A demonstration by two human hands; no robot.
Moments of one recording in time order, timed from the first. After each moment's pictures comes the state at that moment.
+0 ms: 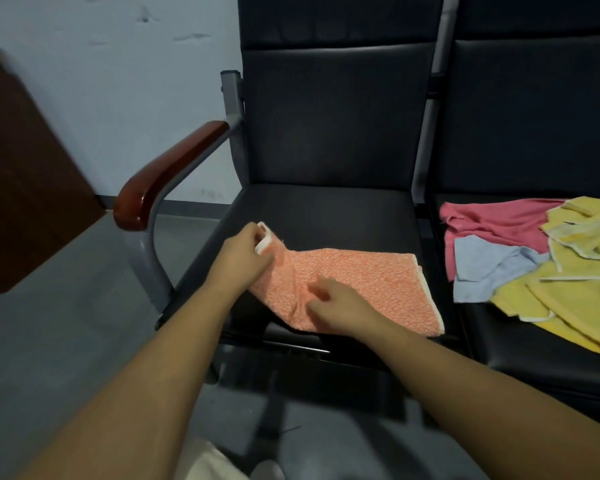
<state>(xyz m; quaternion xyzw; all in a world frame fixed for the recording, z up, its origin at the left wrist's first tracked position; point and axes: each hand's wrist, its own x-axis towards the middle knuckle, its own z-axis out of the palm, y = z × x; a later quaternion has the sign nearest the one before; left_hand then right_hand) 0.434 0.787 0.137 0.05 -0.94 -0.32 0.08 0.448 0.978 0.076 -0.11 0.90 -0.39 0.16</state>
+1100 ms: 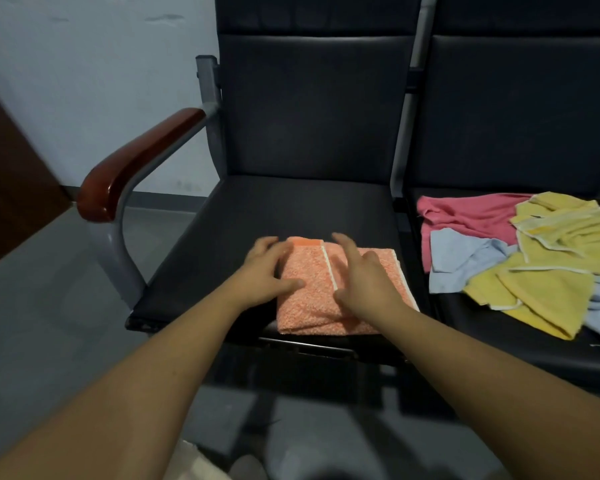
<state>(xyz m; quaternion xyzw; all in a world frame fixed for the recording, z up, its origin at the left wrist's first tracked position) 0.427 0.821 0.091 -0.08 -0.94 -0.33 -0.08 0.450 1.030 0.096 -0.04 0.96 -0.28 0.02</state>
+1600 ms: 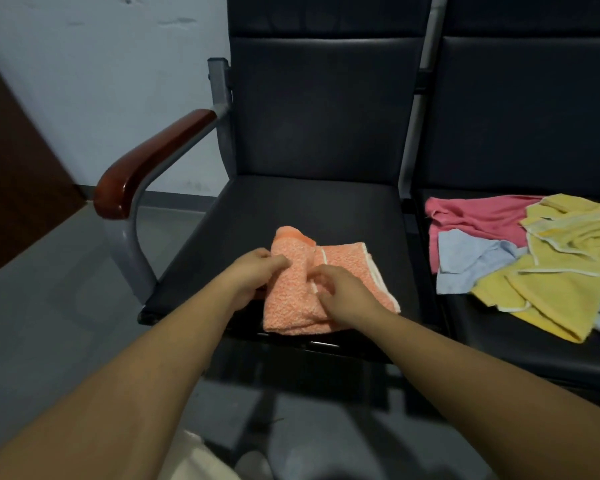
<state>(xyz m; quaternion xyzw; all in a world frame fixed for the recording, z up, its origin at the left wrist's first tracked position) 0.438 0.819 0.113 0.17 -0.78 -0.57 -0.17 0.457 1.002 0.085 -0.10 0.91 -0.38 0.10</state>
